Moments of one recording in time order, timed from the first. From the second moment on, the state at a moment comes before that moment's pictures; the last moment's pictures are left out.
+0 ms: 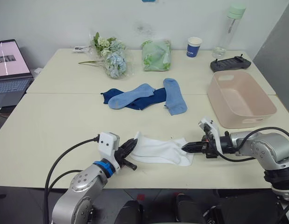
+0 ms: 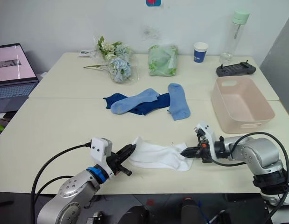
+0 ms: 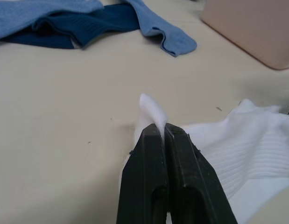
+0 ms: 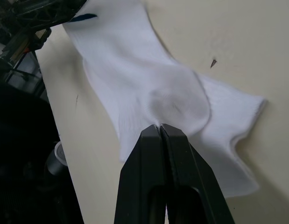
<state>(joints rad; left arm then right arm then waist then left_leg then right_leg) 0.18 0.30 0.00 -0.59 -0.44 0.58 -0.38 -0.42 -0.73 0.11 -0.24 0.69 1.18 0.87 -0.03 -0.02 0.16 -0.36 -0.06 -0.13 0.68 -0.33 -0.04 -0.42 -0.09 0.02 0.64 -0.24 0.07</state>
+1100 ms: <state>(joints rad) 0.11 0.67 0.20 -0.38 -0.48 0.45 -0.75 -0.26 -0.83 0.11 -0.37 0.55 0.79 1.03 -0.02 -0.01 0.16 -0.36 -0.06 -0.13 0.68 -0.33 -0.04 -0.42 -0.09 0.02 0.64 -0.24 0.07</state>
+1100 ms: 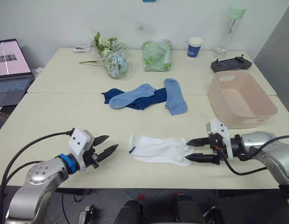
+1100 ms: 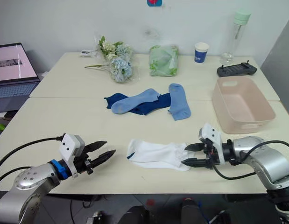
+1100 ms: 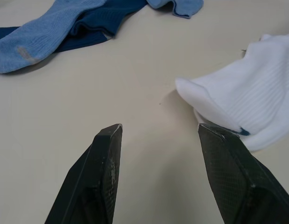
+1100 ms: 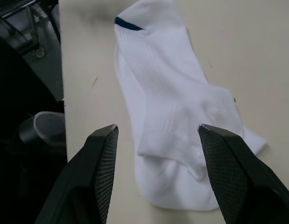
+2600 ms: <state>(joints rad) -0.21 0.40 0.06 -0.24 -0.57 0.72 -0.58 -0.49 -0.70 0.01 -0.04 0.67 1.13 0.79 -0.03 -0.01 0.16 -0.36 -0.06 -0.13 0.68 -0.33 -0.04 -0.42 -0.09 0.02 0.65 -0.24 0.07</state>
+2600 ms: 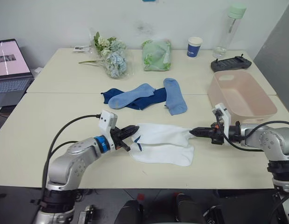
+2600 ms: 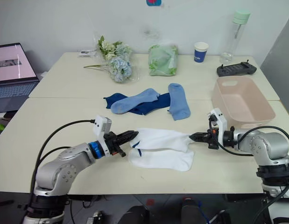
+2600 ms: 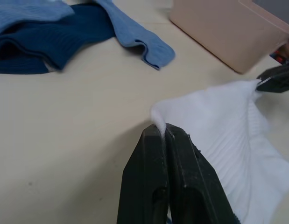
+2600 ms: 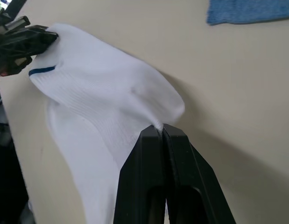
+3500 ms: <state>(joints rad) -0.16 0.68 -0.11 -0.21 -0.24 0.20 -0.91 -0.29 -0.78 0.22 -0.17 0.20 0.19 1.07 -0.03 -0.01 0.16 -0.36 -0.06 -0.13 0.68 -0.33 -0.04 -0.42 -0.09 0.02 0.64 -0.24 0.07</state>
